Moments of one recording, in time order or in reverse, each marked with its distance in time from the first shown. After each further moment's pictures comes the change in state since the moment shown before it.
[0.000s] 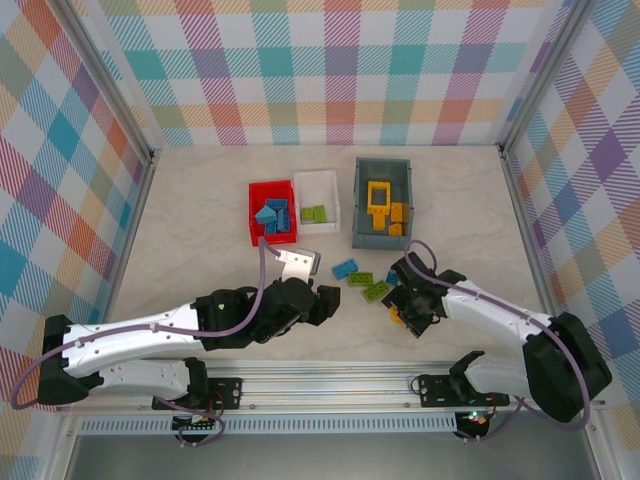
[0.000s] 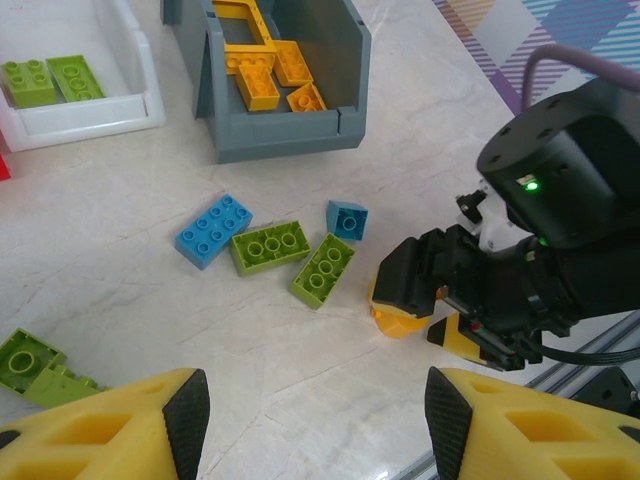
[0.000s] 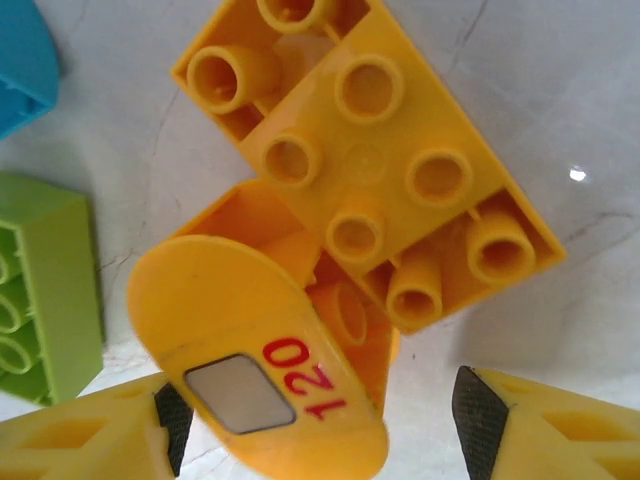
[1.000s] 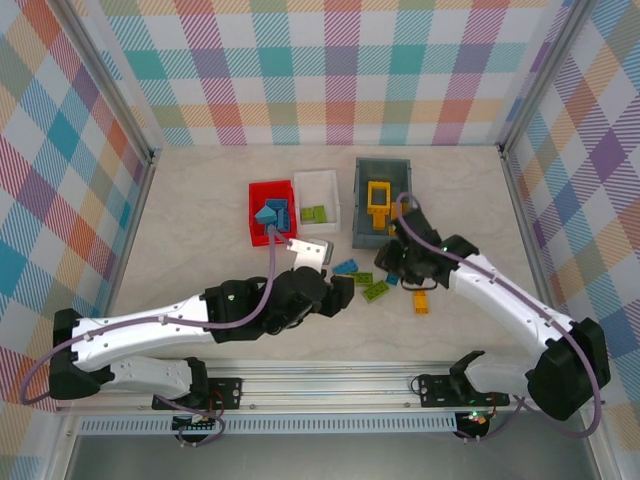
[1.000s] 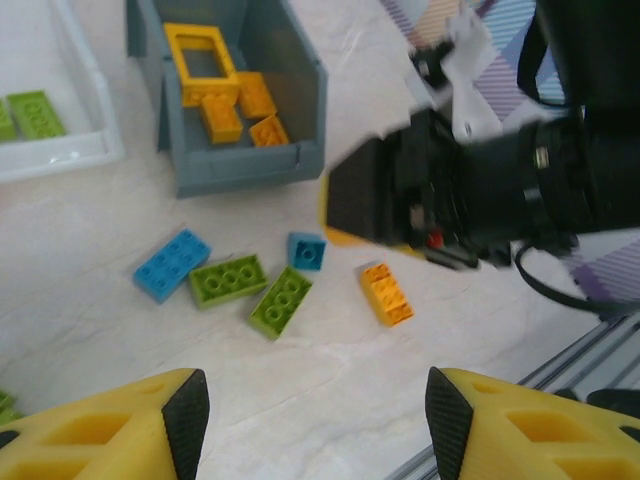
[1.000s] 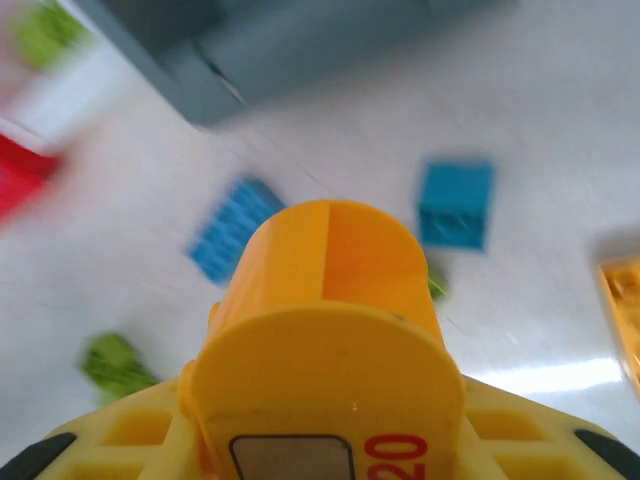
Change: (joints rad) left arm 0.000 0.107 0.158 -0.001 0.011 0.015; right arm -0.032 0.003 0.414 -0.088 0.068 -0.441
